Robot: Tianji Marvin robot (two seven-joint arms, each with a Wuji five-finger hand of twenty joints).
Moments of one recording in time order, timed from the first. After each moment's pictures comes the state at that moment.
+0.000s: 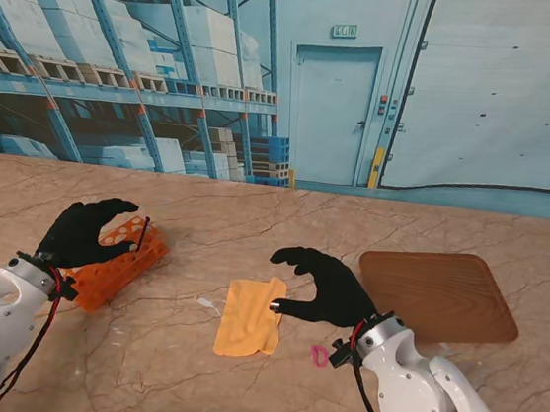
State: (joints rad) left arm 1.58 -1.08 -1.53 -1.39 0.90 -0.46 0.27; right arm -1.68 -1.10 1.21 -1.77 -0.56 -0.25 -0.02; left_hand 0.61 -0.47 0.55 -0.03 0.47 0.16 0.34 0.41 0.58 0.21 0.18 0.45 0.54 0.32 0.62 0.76 0.24 0.31 1.26 0.87; right_hand 0.35 -0.60 0.67 -0.05 0.34 -0.12 0.60 0.56 0.48 0.16 0.60 0.39 0.54 0.11 0.49 0.56 0.22 0.21 0.65 0.74
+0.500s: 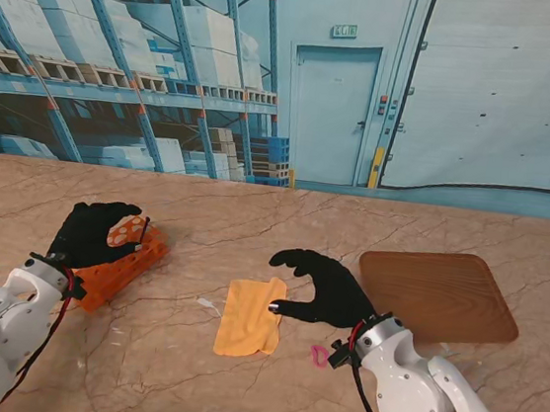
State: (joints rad) left arm 1.51 -1.08 -1.44 -1.29 0.92 -0.37 0.33; right arm -1.68 -1.10 1.21 -1.77 -0.56 -0.23 -0.01; left_hand 0.61 -0.48 0.60 -0.03 0.47 0.14 0.36 0.41 0.59 0.20 0.21 0.45 0.42 0.30 0.49 0.67 0.09 0.32 1.06 0.78; right_hand 0.35 -0.60 0.67 -0.05 0.37 -0.12 0.60 0.56 0.49 0.16 0.60 0.39 0.54 0.11 0.49 0.56 0.22 0.21 0.65 0.74
